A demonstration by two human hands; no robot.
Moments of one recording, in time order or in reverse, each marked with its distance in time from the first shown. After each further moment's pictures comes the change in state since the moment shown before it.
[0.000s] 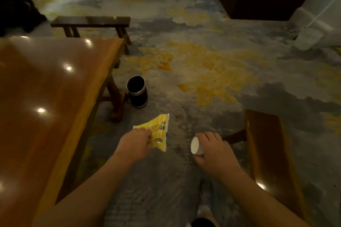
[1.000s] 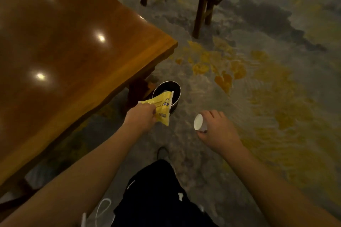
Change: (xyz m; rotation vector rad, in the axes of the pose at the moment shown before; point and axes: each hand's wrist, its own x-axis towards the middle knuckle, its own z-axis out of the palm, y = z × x) left_hand 0.512 -0.188 0.010 -0.203 0.060 -0.708; right_hand 0.711 0.018 -0.040 -0.170 -0.270 -0.588
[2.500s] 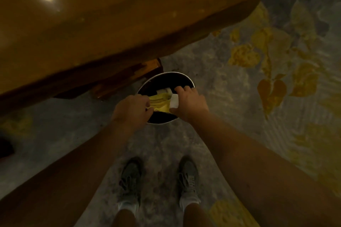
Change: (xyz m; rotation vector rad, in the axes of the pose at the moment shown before) left_hand 0.325 -0.073 0.279 -0.210 -0.098 -0.395; right_hand 0.489 0.096 0.283 -0.114 -0.419 -0.247
